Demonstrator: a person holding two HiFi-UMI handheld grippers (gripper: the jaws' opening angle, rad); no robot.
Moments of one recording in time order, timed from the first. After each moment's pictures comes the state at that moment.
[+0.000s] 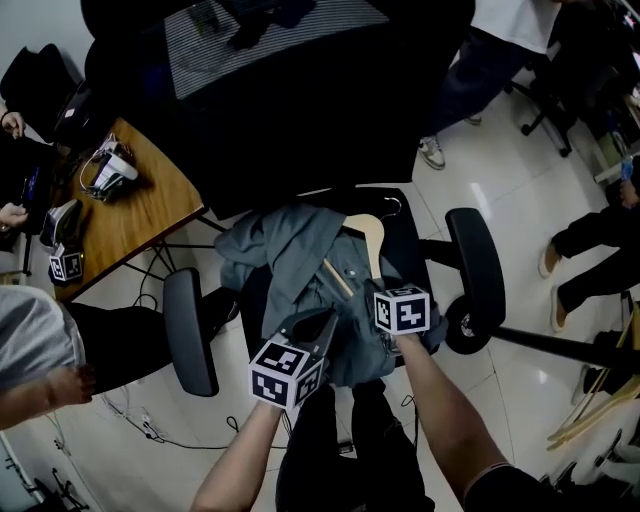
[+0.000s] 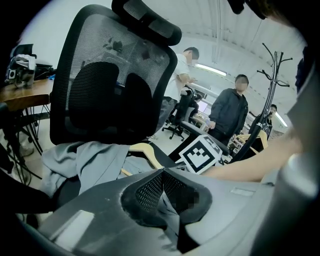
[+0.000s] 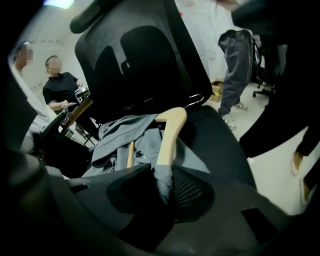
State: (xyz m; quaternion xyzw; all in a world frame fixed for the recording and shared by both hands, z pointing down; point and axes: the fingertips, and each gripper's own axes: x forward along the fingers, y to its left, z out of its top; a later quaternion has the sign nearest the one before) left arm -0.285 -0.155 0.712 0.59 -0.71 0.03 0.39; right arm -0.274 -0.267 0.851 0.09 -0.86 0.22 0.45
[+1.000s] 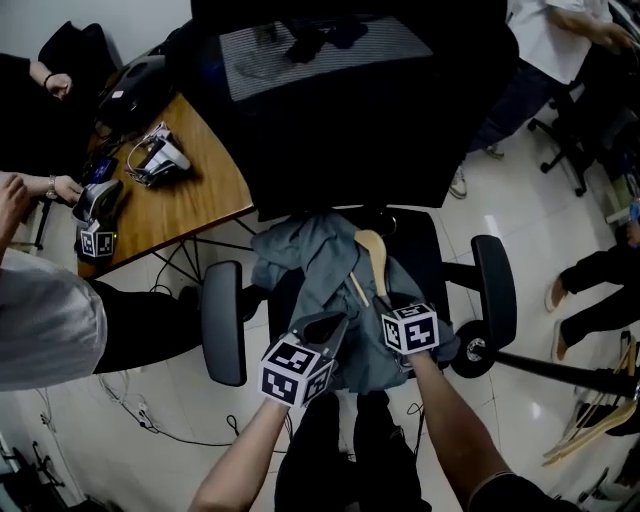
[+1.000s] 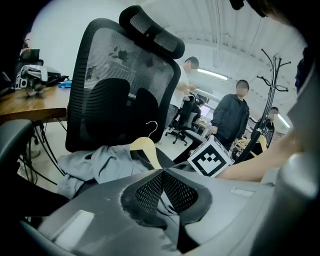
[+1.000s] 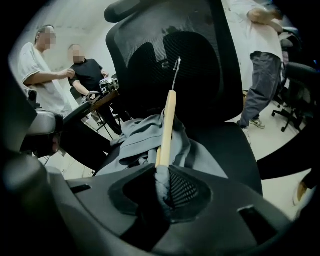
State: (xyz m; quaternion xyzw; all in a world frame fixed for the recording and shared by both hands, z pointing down) left arm -0.308 -0.123 0.685 0.58 -0.73 0.02 0.37; right arm -0.299 -0.216 0.810 0.00 -0.88 0.14 0.45
